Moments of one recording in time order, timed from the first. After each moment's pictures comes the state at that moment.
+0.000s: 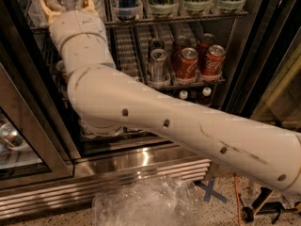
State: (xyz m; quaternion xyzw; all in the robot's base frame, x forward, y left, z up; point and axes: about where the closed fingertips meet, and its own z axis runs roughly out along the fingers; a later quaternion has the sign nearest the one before) arm 0.593 0.156 1.090 -0.10 0.57 0.15 0.80
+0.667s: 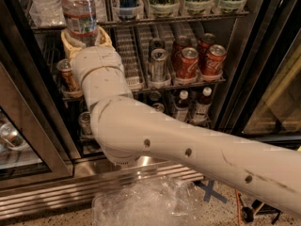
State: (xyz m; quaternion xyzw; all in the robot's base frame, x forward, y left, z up) arm 0.571 0.135 1.022 -0.10 0.62 0.17 0.76
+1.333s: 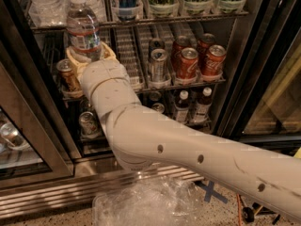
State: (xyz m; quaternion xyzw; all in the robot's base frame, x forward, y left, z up) arm 0.565 0.130 0.987 -0.13 0.64 0.18 0.73
